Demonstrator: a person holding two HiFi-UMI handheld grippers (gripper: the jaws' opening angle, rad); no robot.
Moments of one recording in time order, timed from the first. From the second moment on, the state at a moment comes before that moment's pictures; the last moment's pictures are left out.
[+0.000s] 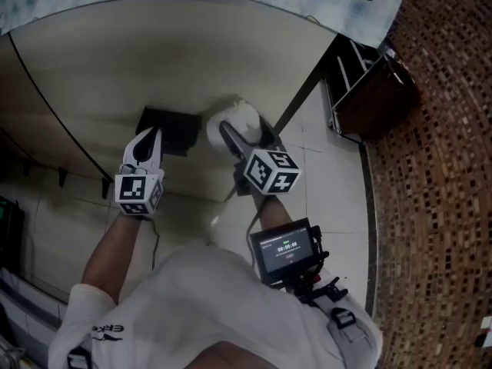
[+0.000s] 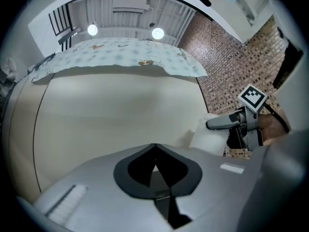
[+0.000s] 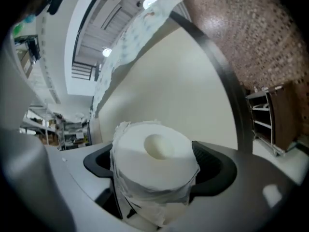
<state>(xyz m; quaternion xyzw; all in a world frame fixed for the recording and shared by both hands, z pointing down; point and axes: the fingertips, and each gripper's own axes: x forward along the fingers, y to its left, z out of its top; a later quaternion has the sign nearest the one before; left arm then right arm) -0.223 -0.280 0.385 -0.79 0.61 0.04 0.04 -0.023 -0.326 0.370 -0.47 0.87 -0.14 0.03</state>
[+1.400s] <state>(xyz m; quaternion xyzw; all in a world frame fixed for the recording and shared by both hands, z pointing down) -0.269 -0.286 0.497 -0.76 0.64 -0.07 -0.05 0.013 -0.335 0.538 -0.44 0.69 -0.51 0.27</state>
